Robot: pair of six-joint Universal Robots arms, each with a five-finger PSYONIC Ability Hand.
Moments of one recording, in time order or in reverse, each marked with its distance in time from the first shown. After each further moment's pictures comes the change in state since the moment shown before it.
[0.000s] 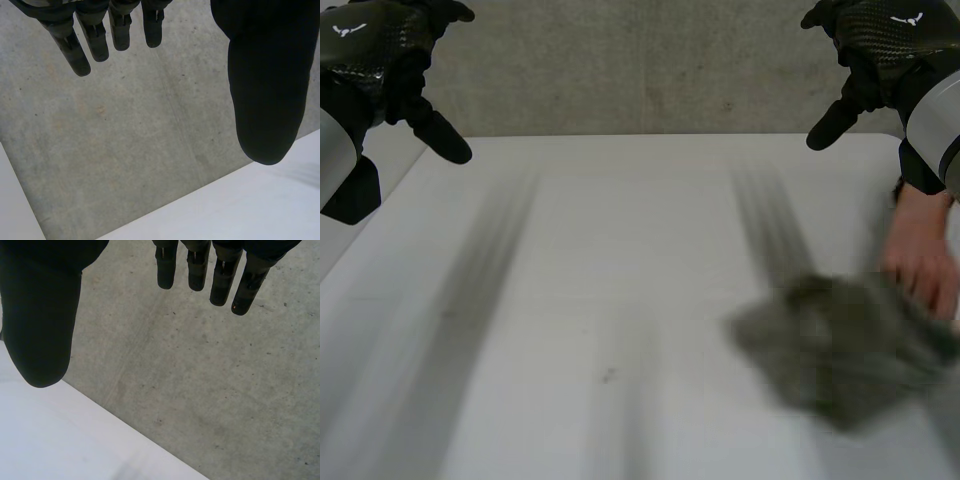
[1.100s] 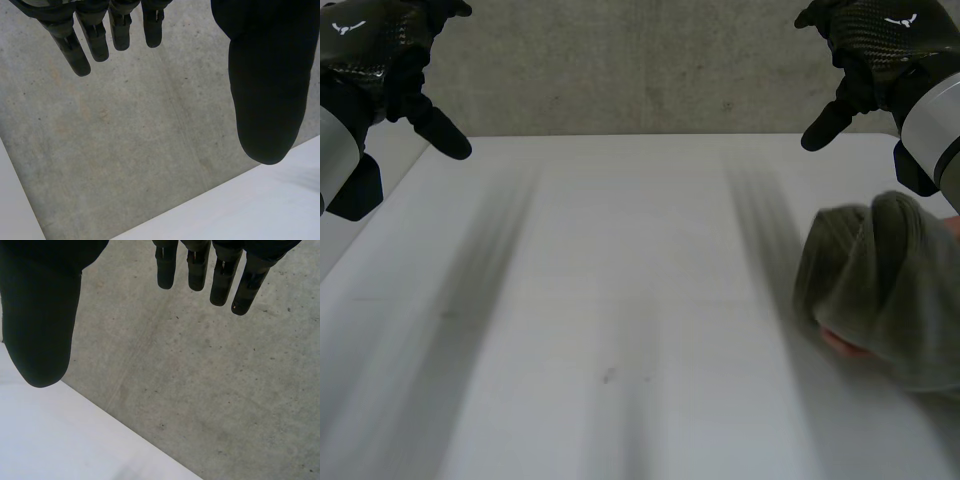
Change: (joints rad) left arm 0.004 -0.001 -0.019 0.045 0.000 0.001; right arm 0.008 -0.010 0.025 -0.029 -0.010 -0.002; left_hand 0.000 -0.001 0.000 0.000 -0.001; right_hand 0.000 0.000 0.000 0.000 0.000
